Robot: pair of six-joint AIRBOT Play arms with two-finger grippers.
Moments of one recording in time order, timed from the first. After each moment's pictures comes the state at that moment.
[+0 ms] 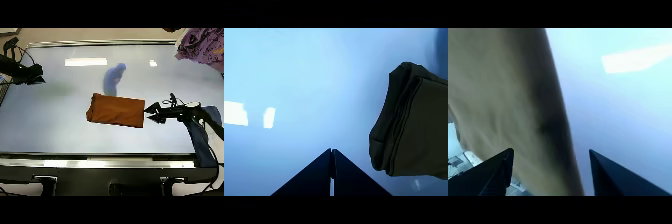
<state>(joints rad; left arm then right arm) 0.07 -1.59 1.92 1.30 -1.54 -1.70 -0.20 -1.63 0.98 -0.52 1.08 1.20</state>
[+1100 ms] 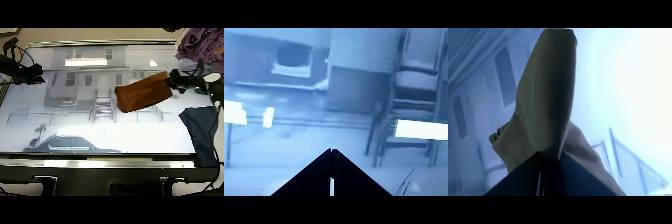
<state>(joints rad) 0.07 -1.59 1.92 1.30 -1.54 -1.71 -0.27 -1.63 1.49 -0.77 0.90 1.54</state>
